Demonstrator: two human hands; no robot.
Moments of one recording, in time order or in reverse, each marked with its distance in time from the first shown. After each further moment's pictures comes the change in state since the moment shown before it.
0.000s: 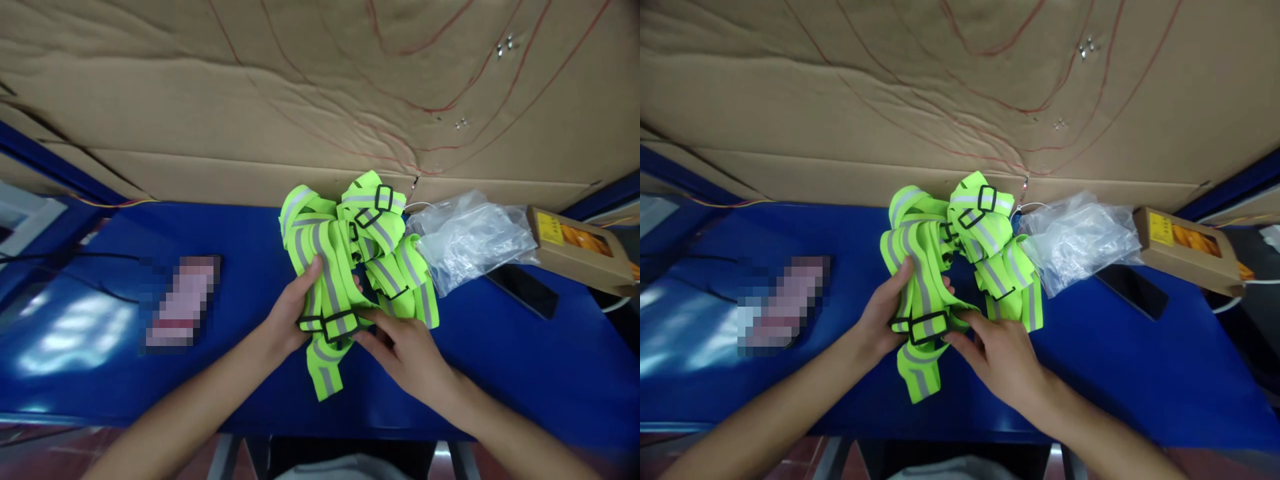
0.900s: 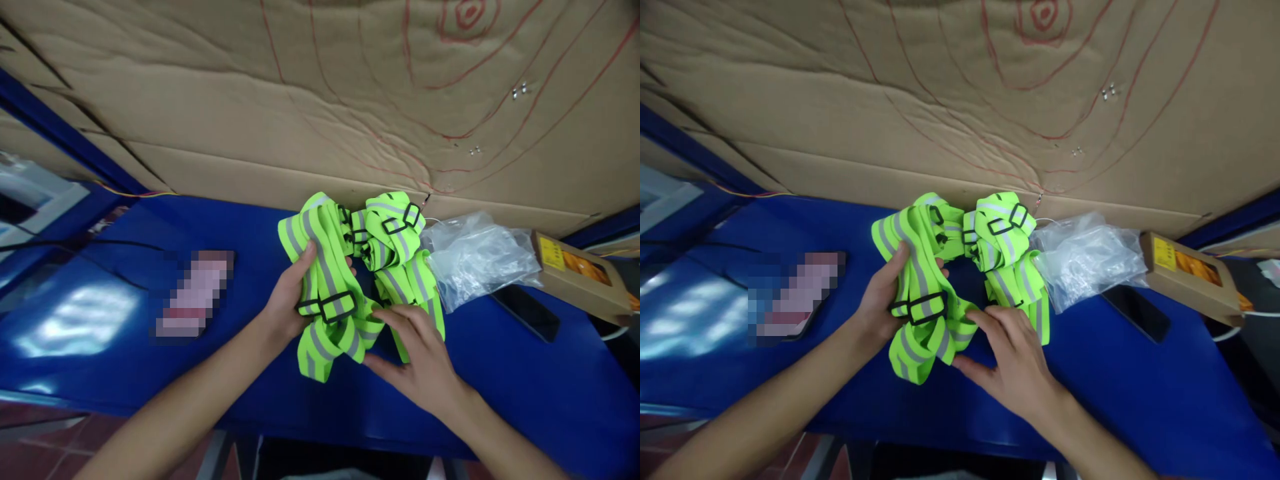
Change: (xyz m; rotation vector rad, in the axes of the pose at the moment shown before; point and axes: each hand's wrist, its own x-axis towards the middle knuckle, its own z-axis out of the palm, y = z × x) left_hand 0.000 0.023 0.000 -0.068 0.132 0.205; right_hand -0.003 0.005 -0.009 -0.139 0.242 -0.319
